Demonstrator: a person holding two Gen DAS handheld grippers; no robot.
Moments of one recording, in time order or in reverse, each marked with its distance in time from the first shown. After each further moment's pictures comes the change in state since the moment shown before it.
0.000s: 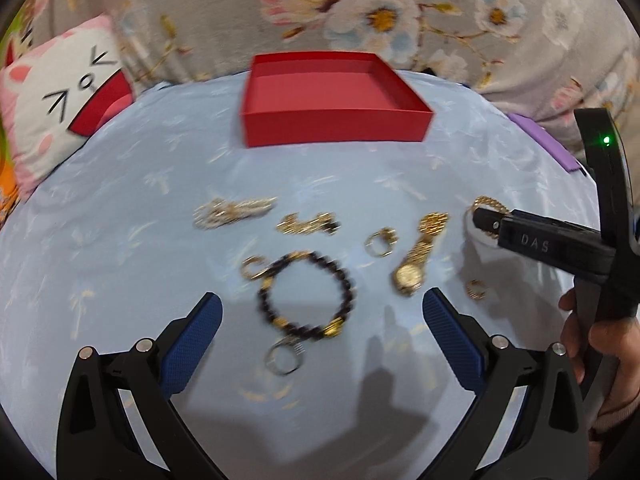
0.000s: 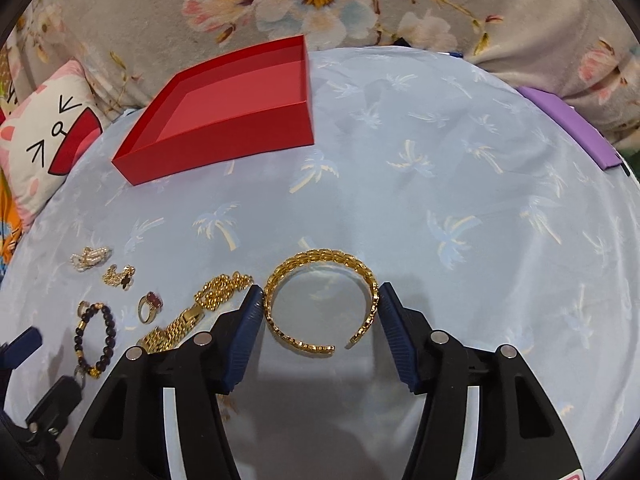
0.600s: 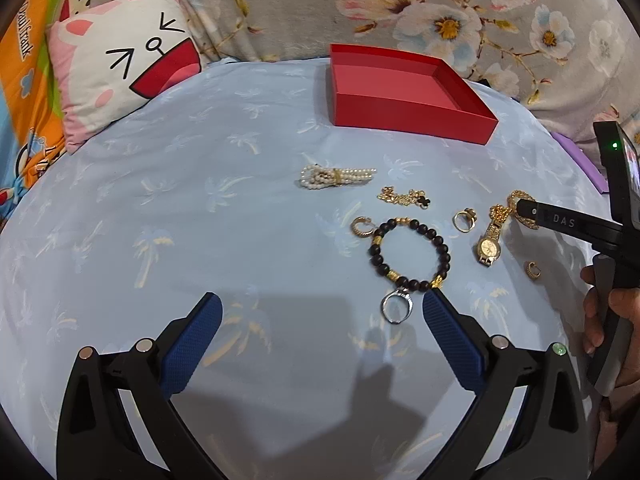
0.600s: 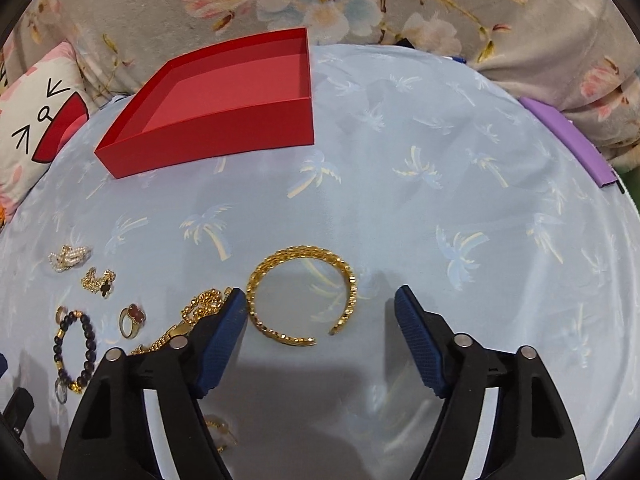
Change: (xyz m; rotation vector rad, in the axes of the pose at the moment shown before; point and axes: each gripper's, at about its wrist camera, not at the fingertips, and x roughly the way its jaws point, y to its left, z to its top) left arm -0.024 0.064 -0.035 -0.142 0.018 0.115; right arm 0.022 0.014 0.011 -0.046 0.023 -0.061
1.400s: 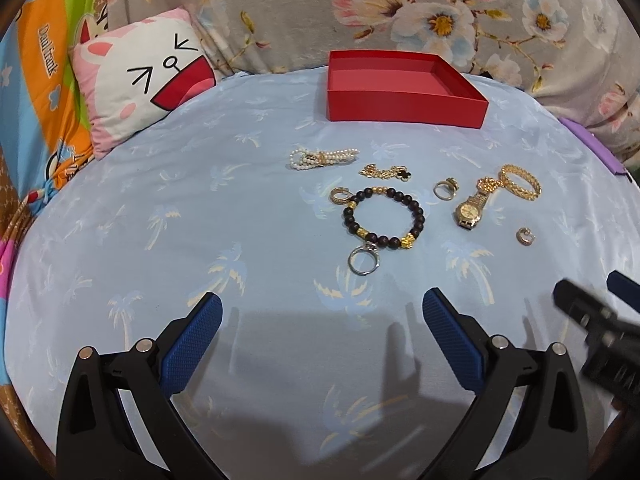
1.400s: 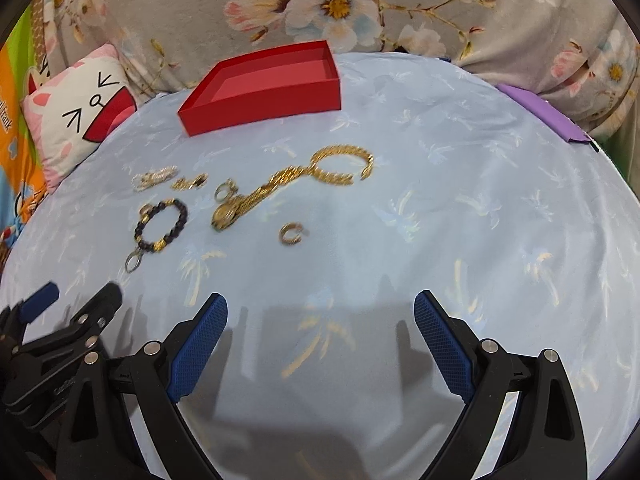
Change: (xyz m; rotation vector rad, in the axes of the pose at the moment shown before) left arm -0.018 -0.037 -0.041 0.013 -0.061 0.115; right arm -0.096 0.020 -0.108 0.017 -0.075 0.033
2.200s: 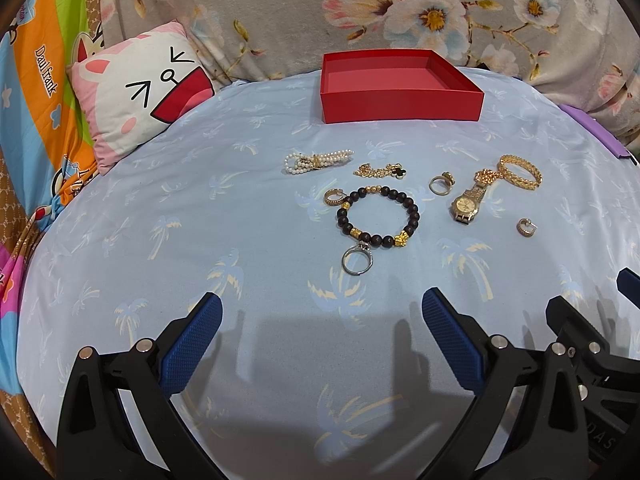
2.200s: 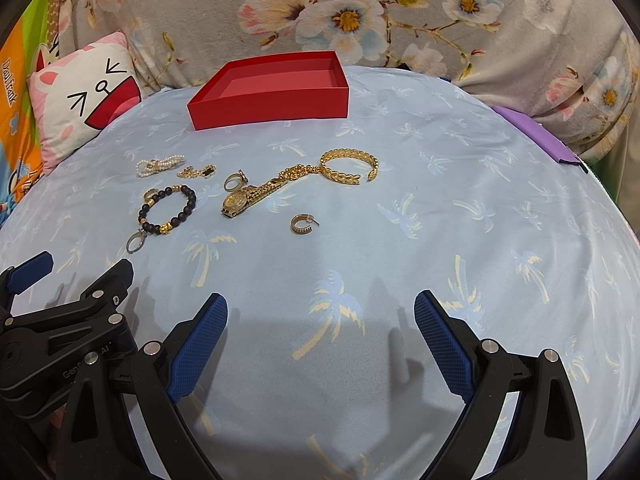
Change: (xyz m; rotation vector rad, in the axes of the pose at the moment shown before) left arm -0.005 -0.018 0.003 0.058 -0.014 0.043; right arm -0.009 0.014 -0.018 -0.067 -0.048 -0.049
